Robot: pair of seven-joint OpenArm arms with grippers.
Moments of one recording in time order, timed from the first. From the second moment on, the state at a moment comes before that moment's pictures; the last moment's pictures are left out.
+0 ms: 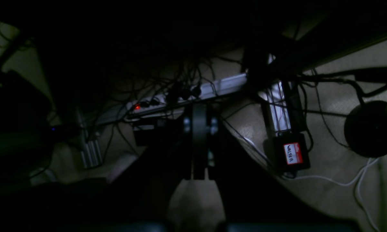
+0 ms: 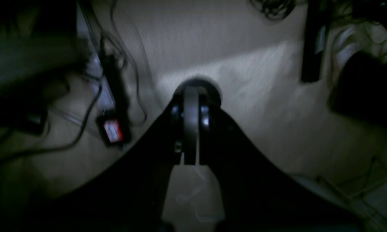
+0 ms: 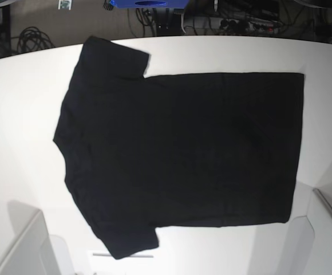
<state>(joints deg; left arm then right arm) 51.0 -14.3 1.3 52.2 -0.4 0.3 -34.0 -48.4 -1.3 16.6 75.6 -1.9 0.2 -6.5</state>
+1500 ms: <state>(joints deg) 66.6 -15.5 -20.4 84.4 -20.9 0.4 -59.5 -38.4 0.7 16.0 111.1 33.5 -0.5 -30.6</state>
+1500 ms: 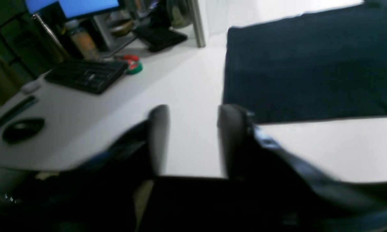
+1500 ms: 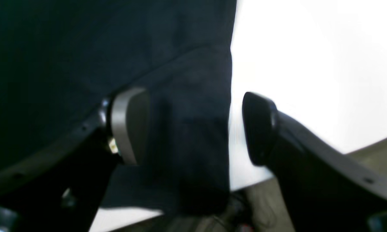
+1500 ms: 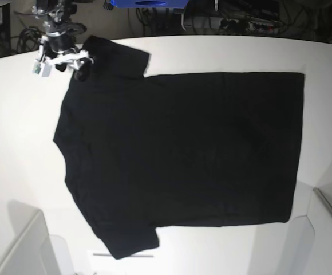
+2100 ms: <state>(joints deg) 67.1 -35.4 -0.6 92.8 -49.8 -7.3 -52.6 -34.8 4.5 19.3 102.6 43.3 -0.1 -34.9</state>
